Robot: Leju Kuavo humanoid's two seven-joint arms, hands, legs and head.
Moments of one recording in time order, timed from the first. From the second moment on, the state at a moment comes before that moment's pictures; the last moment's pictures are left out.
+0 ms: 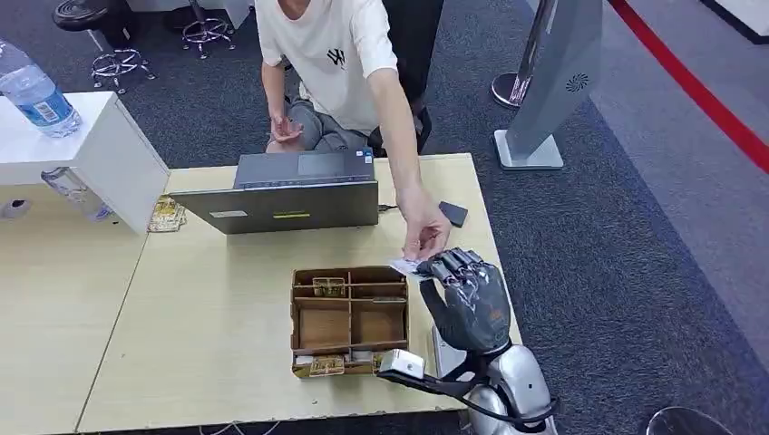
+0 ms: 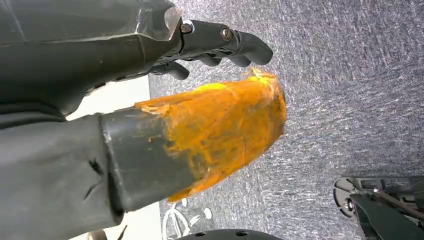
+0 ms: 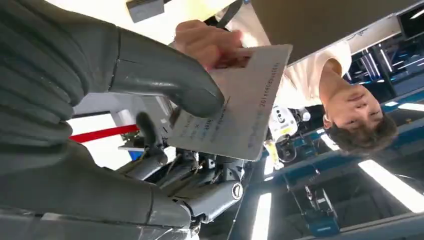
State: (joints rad) left arm -0.05 -0.13 0.08 -0.20 -0.49 0.20 0.30; right arm 0.01 0.28 0.11 -1.54 1.27 -0.69 -0.64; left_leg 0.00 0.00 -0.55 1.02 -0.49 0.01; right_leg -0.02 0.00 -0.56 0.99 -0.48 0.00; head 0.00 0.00
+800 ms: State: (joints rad) left arm -0.04 -0.14 0.15 -0.20 -0.48 0.22 0.28; right arm 0.01 0.18 0.23 -1.46 0.26 -0.30 -0.34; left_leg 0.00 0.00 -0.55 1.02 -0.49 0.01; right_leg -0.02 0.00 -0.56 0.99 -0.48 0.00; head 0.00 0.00
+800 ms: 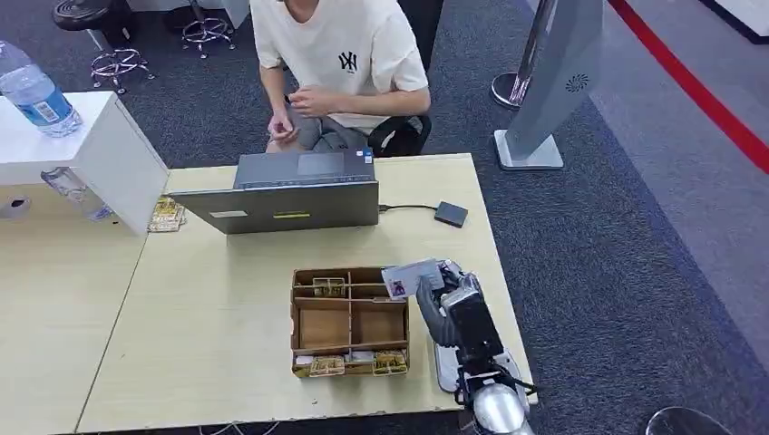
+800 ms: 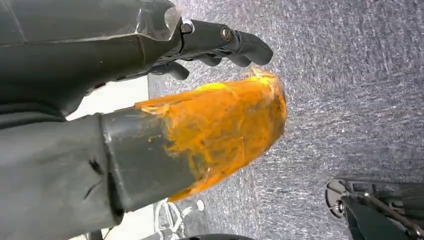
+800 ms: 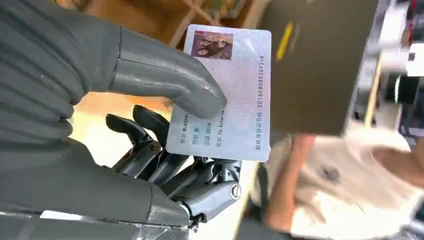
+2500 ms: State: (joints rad) left arm -0.03 -0.13 0.26 -0.20 -0.47 0.22 0.26; right arm -0.07 -0.21 0.14 -1.26 0.46 0.09 -0.24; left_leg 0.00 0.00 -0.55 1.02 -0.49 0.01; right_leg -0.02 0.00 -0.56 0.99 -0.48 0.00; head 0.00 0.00
